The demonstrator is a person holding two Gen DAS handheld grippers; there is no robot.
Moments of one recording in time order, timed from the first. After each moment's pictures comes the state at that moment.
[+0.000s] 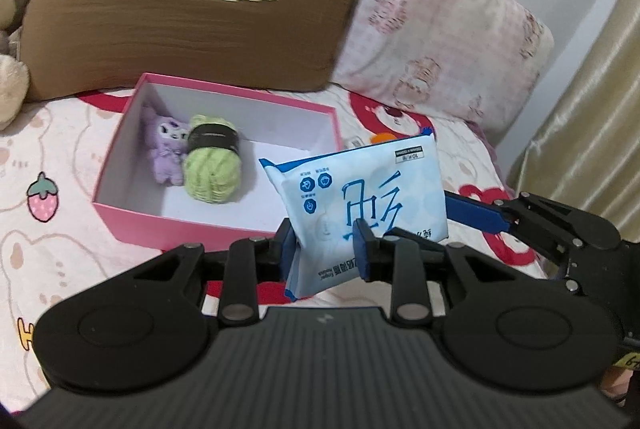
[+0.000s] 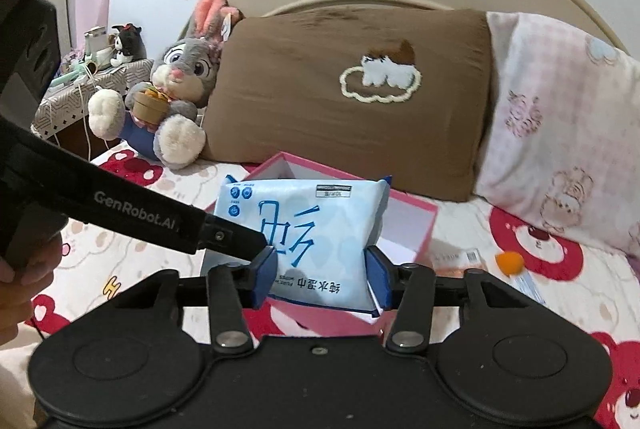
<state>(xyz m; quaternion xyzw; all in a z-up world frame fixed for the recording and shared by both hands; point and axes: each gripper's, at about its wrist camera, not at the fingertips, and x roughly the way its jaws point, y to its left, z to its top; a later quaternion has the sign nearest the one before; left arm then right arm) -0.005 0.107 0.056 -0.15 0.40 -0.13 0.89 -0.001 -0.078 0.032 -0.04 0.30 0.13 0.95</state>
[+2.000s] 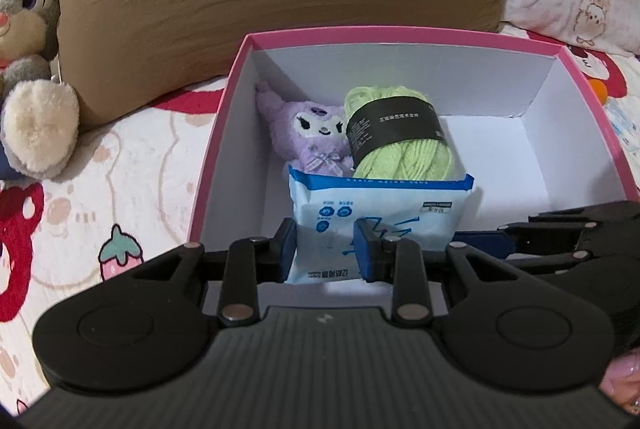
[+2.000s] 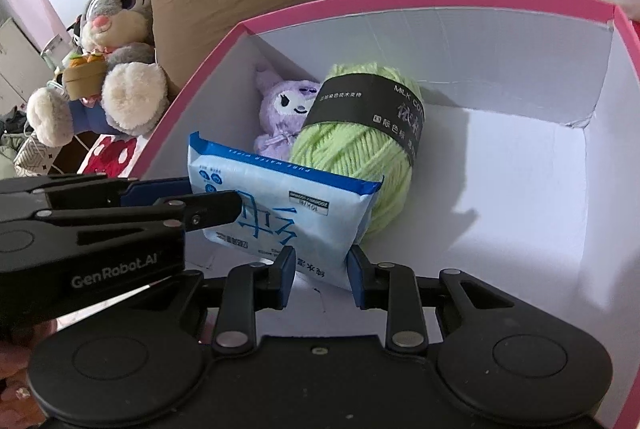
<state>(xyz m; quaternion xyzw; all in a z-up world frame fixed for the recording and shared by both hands) 0.128 0.153 -0.087 0.02 0.45 0.01 0.89 0.188 -0.046 -0.151 0.15 0.46 0.18 0.86</state>
